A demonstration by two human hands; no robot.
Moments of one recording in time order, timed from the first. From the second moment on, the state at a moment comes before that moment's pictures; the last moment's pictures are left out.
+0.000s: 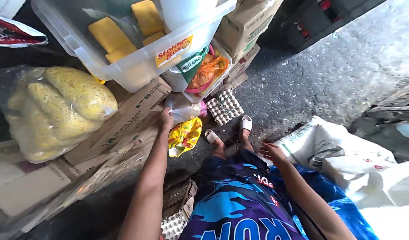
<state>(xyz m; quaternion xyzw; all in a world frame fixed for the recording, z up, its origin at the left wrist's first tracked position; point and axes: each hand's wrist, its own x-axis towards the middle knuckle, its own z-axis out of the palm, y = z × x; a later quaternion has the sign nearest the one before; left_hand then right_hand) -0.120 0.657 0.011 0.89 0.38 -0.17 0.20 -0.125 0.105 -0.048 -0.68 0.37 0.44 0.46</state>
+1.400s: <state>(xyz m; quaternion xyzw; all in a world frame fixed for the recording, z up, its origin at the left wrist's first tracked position) -0.210 0.561 0.116 0.78 0.35 -0.05 0.51 -0.153 0.387 0.112 -0.65 -0.33 0.60 0.32</state>
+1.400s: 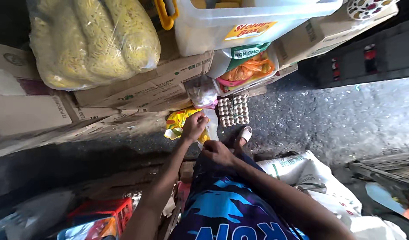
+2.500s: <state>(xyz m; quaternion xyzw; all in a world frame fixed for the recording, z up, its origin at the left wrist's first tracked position) -0.255 0.595 0.080 0.59 0.25 -0.06 0.77 -0.123 0.452 0.145 -0.70 -0.33 0.47 0.42</state>
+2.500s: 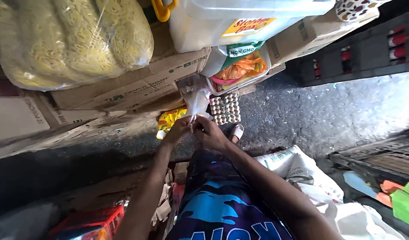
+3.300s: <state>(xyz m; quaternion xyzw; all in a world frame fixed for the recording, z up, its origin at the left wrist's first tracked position) -0.109 0.641 -0.019 0.58 0.48 0.22 0.62 -0.117 0.185 0.063 -0.81 -0.02 0.52 0.27</state>
